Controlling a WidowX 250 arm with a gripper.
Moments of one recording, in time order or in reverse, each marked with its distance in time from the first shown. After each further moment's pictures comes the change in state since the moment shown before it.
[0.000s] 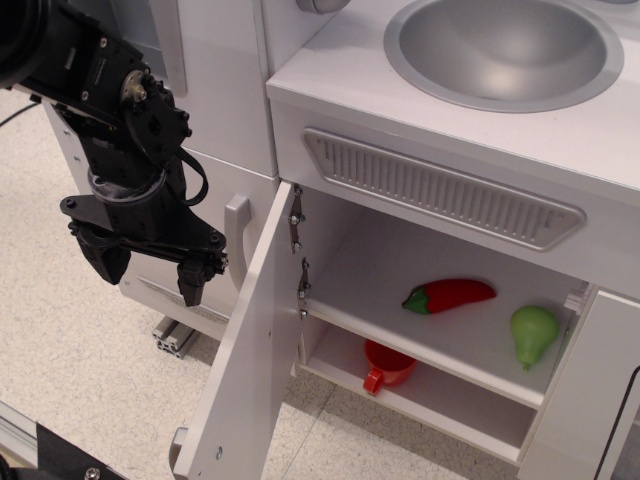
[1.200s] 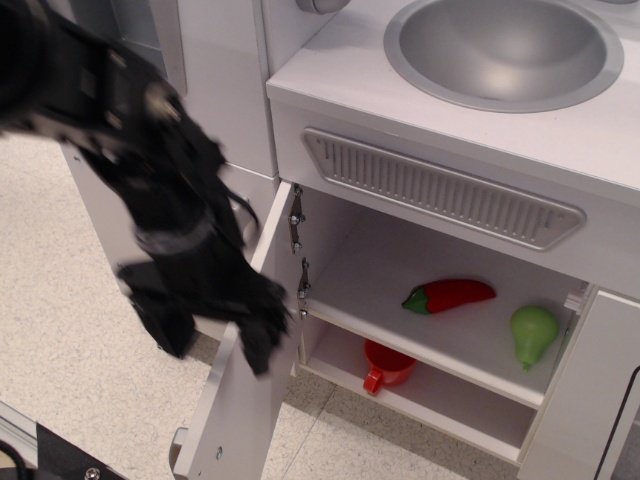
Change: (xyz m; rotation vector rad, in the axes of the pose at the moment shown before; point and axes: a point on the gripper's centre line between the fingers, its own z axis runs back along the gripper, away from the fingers) arm -0.045 -0.072 0.005 -0.228 0.137 -0.045
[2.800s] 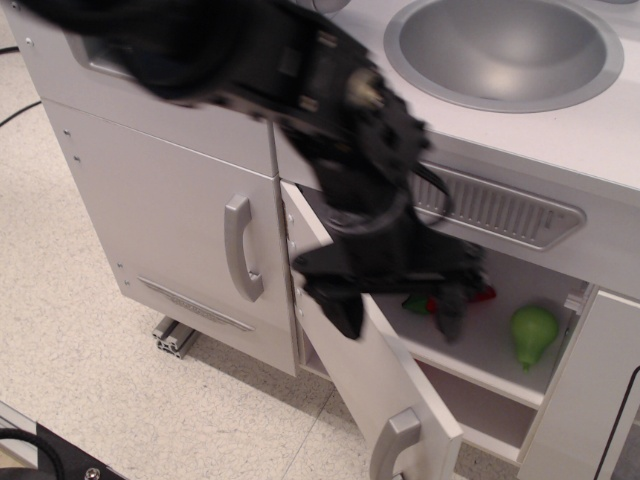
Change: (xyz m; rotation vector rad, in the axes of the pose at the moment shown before) arm 0.035 -0.085 0.026 -0.155 -0.121 0.143
